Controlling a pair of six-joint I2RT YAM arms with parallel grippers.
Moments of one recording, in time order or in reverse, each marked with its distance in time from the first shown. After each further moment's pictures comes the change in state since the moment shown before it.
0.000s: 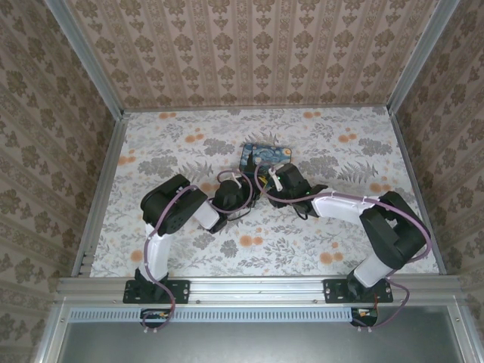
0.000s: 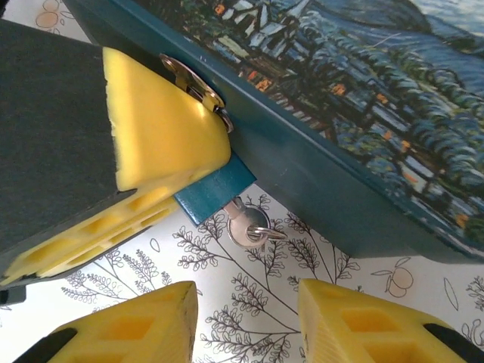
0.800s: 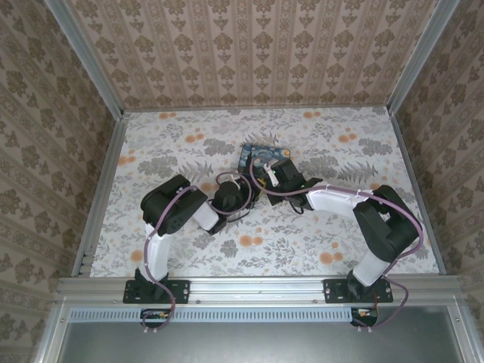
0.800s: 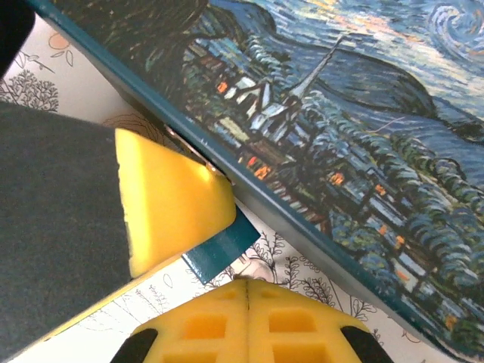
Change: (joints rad) left arm -0.007 -0.001 -0.019 0.000 -0.016 -0.010; right arm -0.024 0.060 0.092 -0.045 -0.059 -0.002
